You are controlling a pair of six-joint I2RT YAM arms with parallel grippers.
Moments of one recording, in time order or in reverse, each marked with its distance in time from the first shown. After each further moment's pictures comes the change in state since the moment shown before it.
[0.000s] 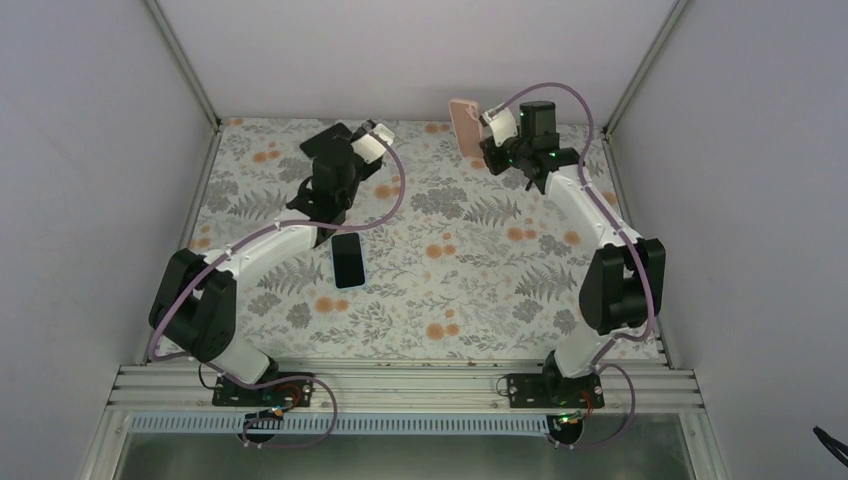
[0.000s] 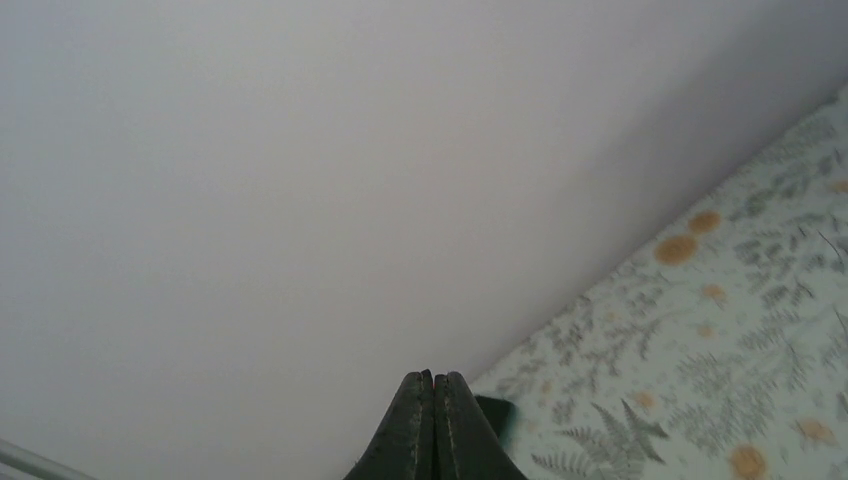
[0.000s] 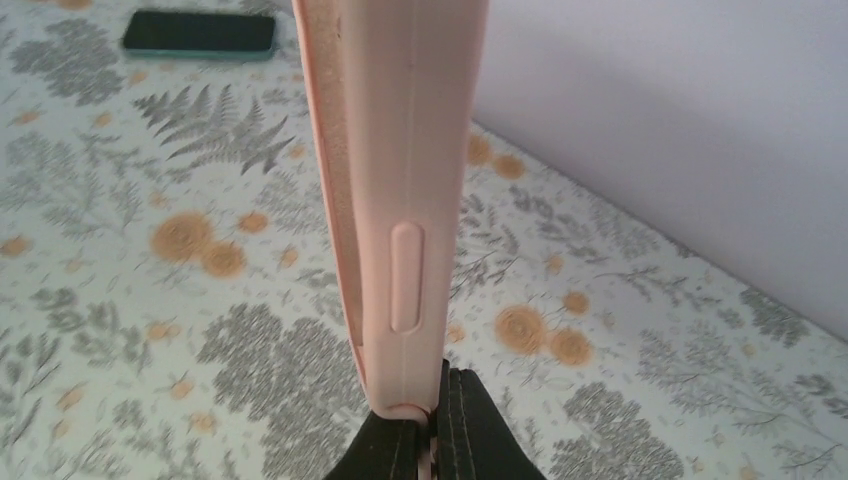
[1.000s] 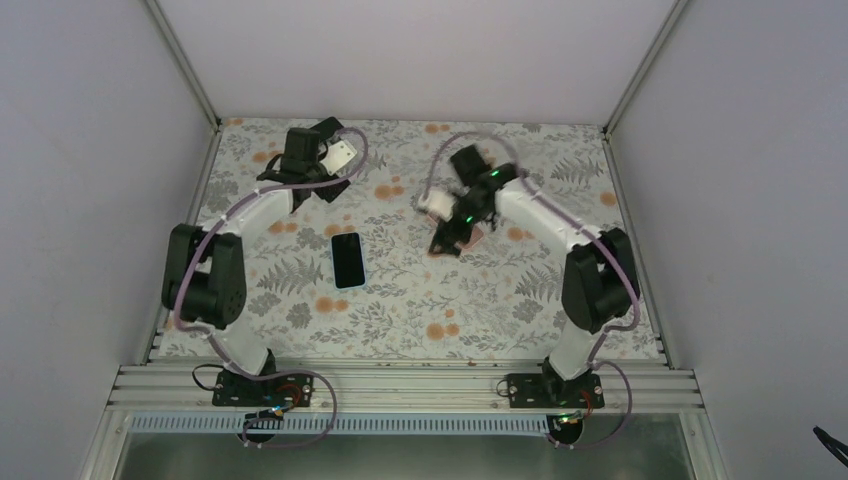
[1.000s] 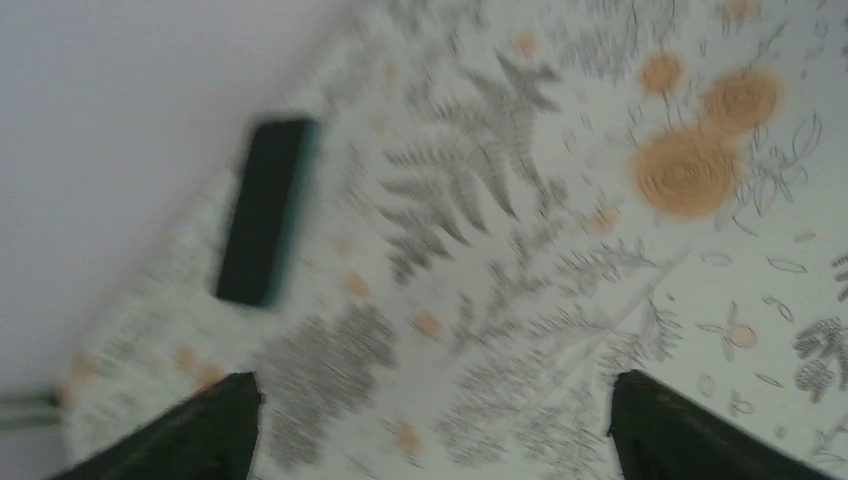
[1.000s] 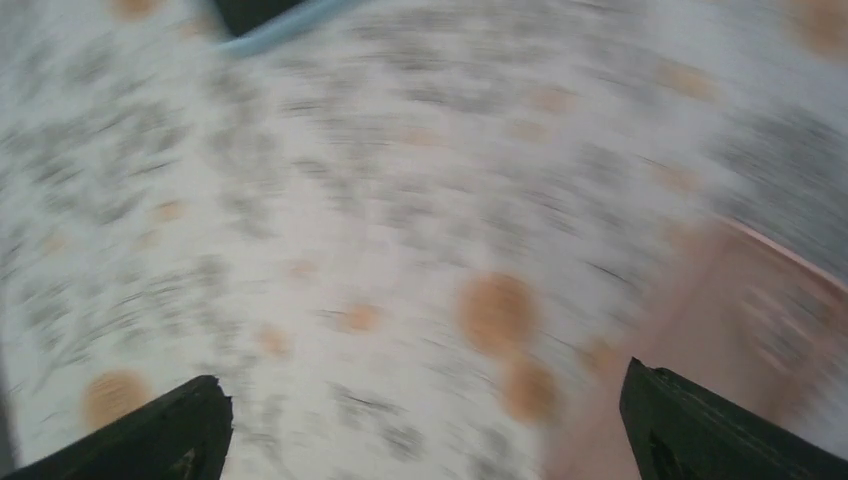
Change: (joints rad) left arm 0.295 0.114 0.108 -0.579 0.373 -0.019; right arm 0.198 0.075 -0.006 -0.537 -0.158 -0.369
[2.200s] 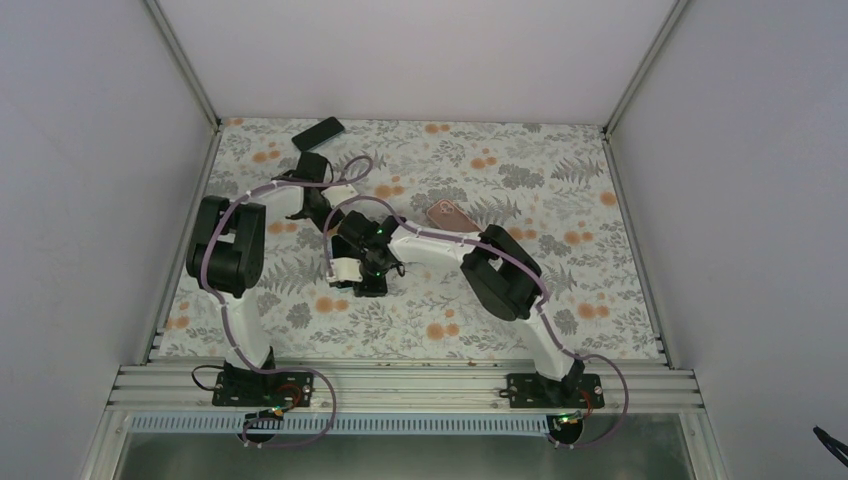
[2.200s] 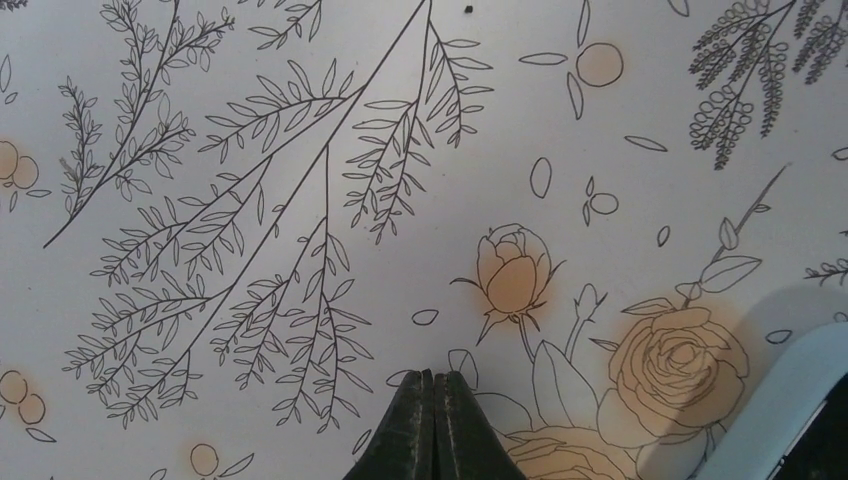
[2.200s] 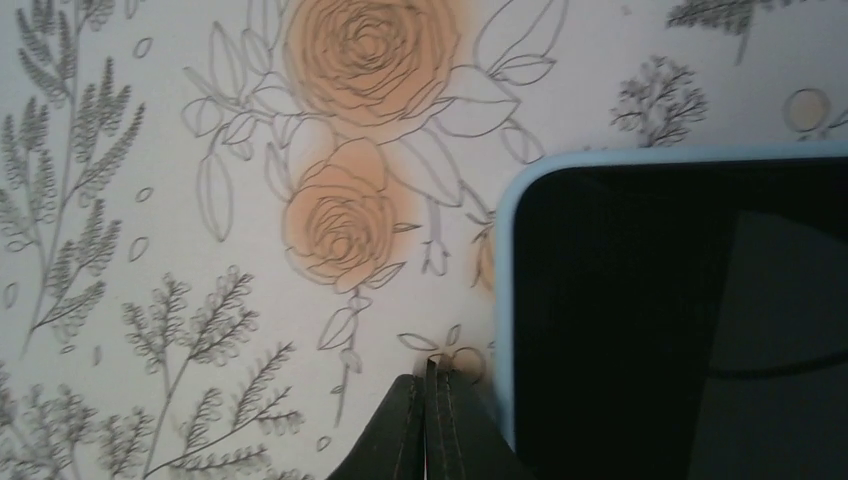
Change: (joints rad) left arm 0.043 0.285 0.028 -0.272 0.136 0.054; right arm 0.572 0.436 0.188 0.141 0.065 -0.005
